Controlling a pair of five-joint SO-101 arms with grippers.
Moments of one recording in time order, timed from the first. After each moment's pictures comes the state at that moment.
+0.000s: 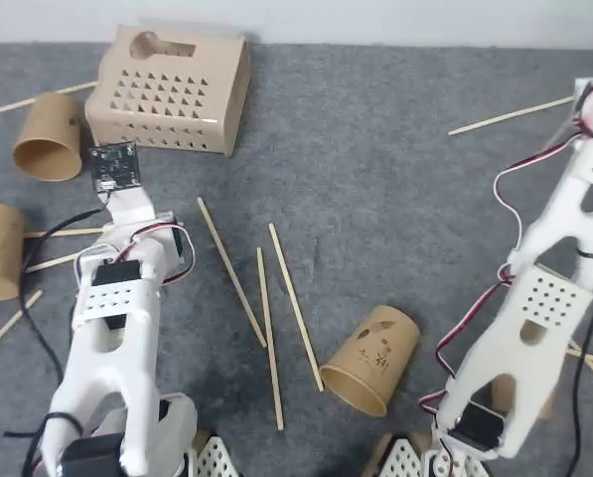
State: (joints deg) left arm -15.7 -27.5 62.0 28.2 6.8; right arm 22.1 59.9 -93.5 74.5 19.4
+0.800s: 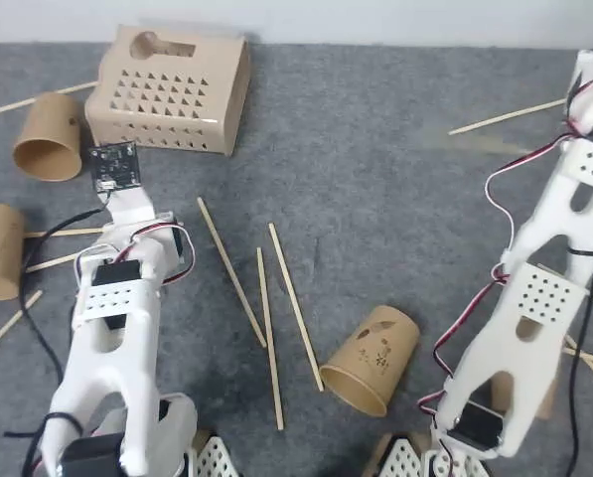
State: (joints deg) left arm -15.7 -27.5 62.0 28.2 6.8; right arm 20.9 61.6 -93.5 62.7 11.6
